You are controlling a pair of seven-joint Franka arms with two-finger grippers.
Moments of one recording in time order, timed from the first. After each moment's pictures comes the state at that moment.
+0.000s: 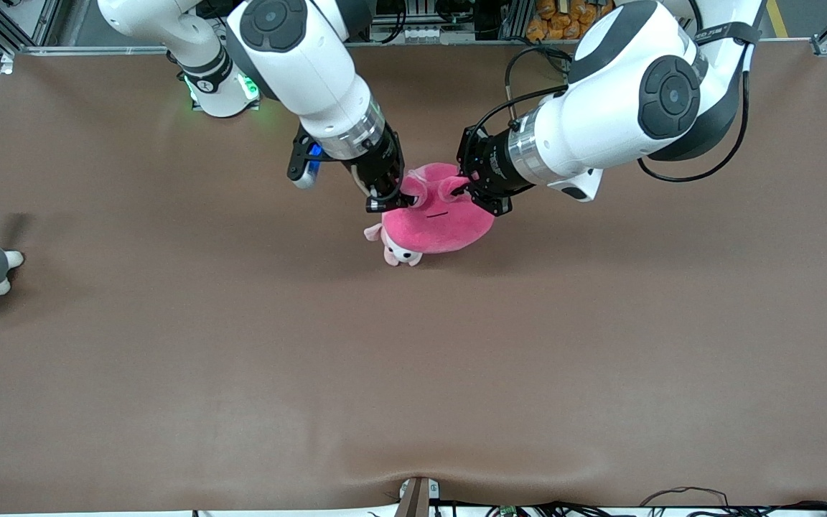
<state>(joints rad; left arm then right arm) -0.37 0.34 -0.21 -1.32 -0.48 1.67 -2.55 0.78 0.35 -0.10 -1.35 0.26 1.92 2.35</state>
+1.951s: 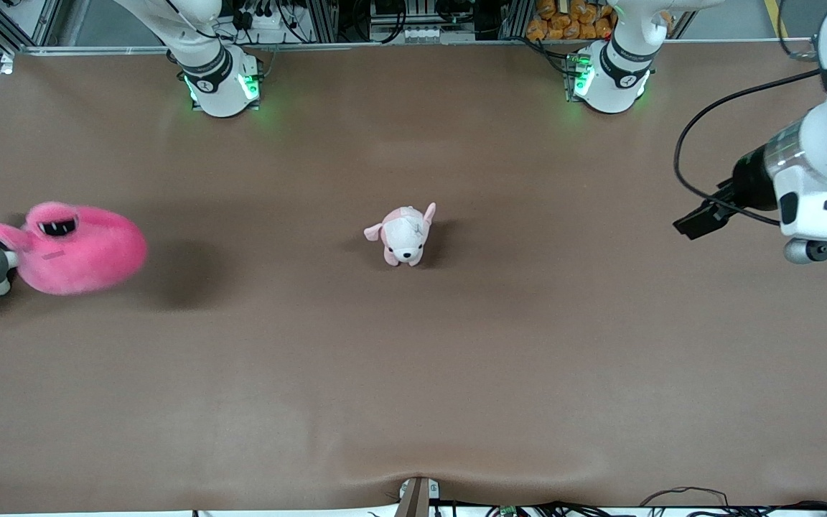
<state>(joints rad) -0.01 0.22 -0.19 -1.30 0.01 1.37 -0.80 -0.33 0.38 -0.12 -1.41 0.50 1.47 0.99</state>
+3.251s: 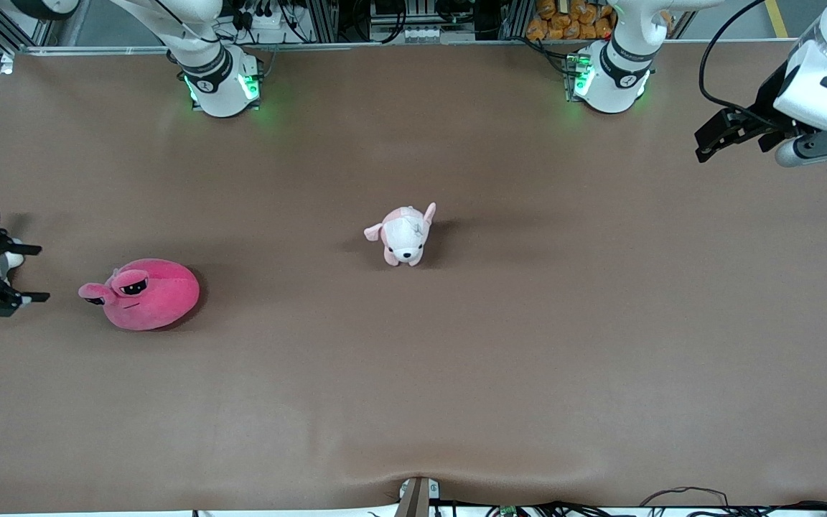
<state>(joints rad) -0.03 -0.17 -0.13 -1.73 0.04 1.55 -0.32 -0.24 0.53 -0.10 -1.12 0.44 1.31 0.78</state>
